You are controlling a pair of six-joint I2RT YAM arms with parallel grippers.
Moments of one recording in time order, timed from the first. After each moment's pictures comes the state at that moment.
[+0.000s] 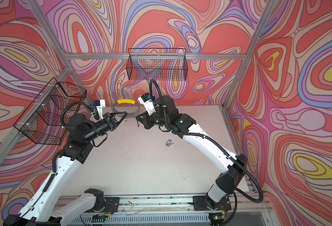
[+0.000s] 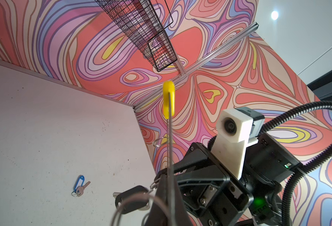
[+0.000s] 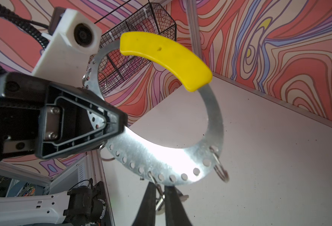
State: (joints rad) left arm -0.22 1.00 1.05 -0.05 0.61 -1.00; right arm 0.75 1.61 1.74 -0.49 -0.38 0.23
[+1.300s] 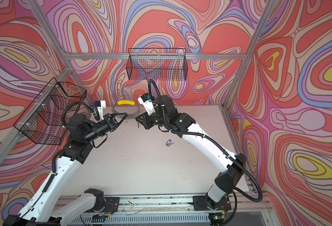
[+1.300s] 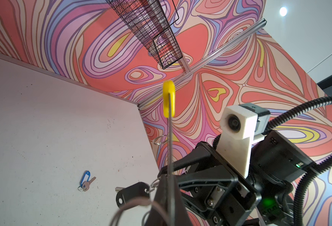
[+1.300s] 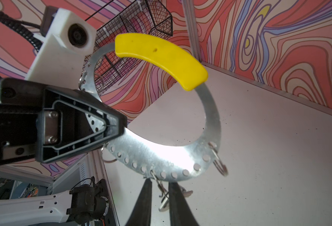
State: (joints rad) left arm -0.22 1.00 1.05 -0.09 0.61 -0.97; right arm 0.75 1.62 1.77 -0.54 -0.36 0.26
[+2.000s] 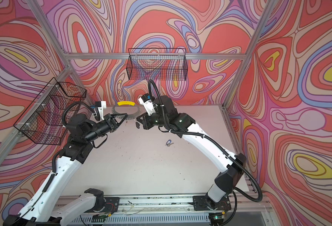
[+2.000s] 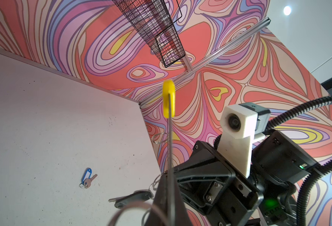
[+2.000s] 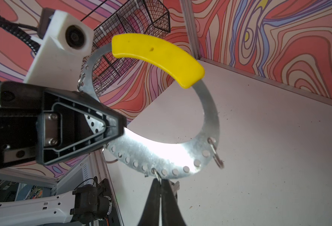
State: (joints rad) left arm -0.22 1.00 1.05 -0.10 0.60 -0.97; right arm 0.75 1.63 1.77 -0.56 -0.36 0.31
